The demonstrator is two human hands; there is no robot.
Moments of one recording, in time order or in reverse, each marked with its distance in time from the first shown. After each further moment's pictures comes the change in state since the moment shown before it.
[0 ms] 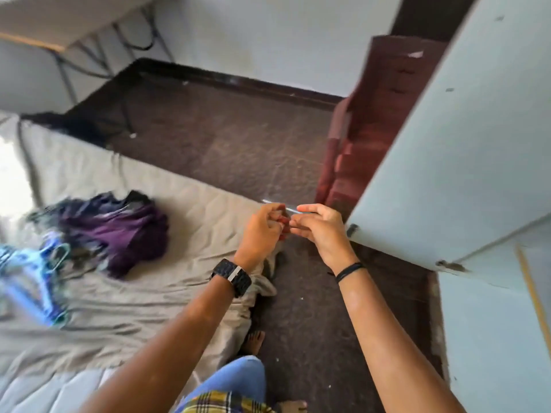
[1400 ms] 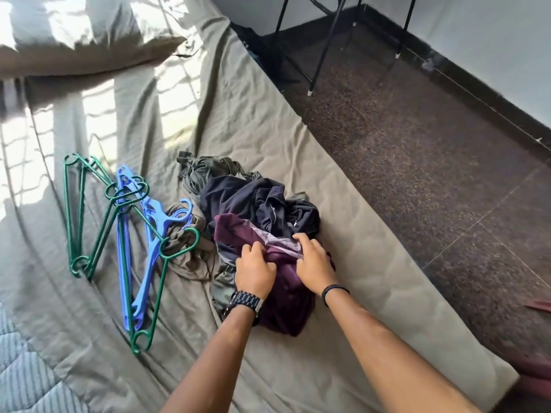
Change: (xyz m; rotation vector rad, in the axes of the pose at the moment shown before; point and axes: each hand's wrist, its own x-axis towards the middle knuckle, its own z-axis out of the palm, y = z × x) left_hand 0.200 -0.350 -0.442 0.520 0.740 -0.613; right_hand 0.333 0.312 0.481 -1.349 -0.716 -0.294
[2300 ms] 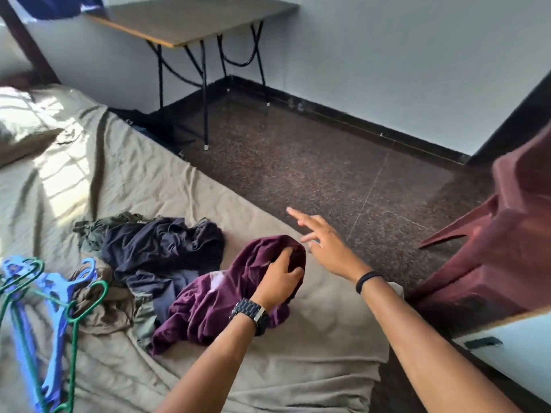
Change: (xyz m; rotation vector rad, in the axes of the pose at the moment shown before) left_hand -0.166 0.153 0.042 -0.291 -0.538 0.597; right_hand -0.176 0.103 -0.170 0.313 0.275 -0.161
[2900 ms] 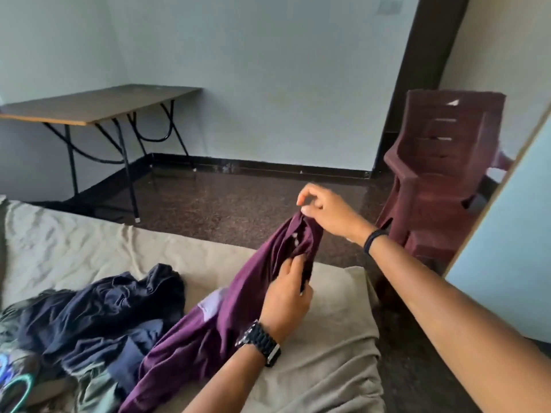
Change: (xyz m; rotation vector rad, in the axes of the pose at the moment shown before) left_hand -0.027 -0.051 0.063 0.393 0.077 0.717; right_hand -0.075 -0.010 -0.021 -0.204 0.506 0.045
